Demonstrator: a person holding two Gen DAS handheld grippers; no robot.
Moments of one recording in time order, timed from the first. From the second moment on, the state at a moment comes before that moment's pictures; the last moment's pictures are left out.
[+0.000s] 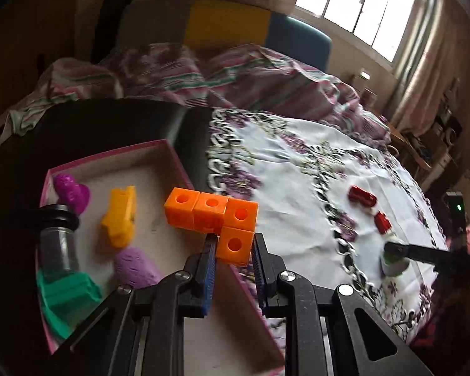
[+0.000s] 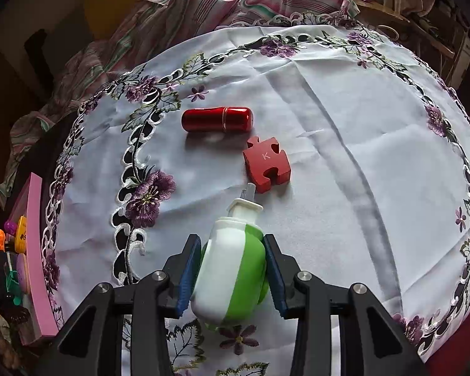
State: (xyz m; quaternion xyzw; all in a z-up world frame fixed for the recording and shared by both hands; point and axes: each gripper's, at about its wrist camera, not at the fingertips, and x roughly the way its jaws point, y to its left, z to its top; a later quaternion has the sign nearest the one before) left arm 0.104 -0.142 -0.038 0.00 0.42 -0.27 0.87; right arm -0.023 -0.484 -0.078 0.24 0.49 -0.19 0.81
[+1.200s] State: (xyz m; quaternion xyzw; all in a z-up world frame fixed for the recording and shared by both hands) left arm 0.097 -0.117 -0.060 0.01 0.47 -0.23 0.85; right arm -0.021 -0.481 -0.076 0.23 0.50 -0.19 0.82
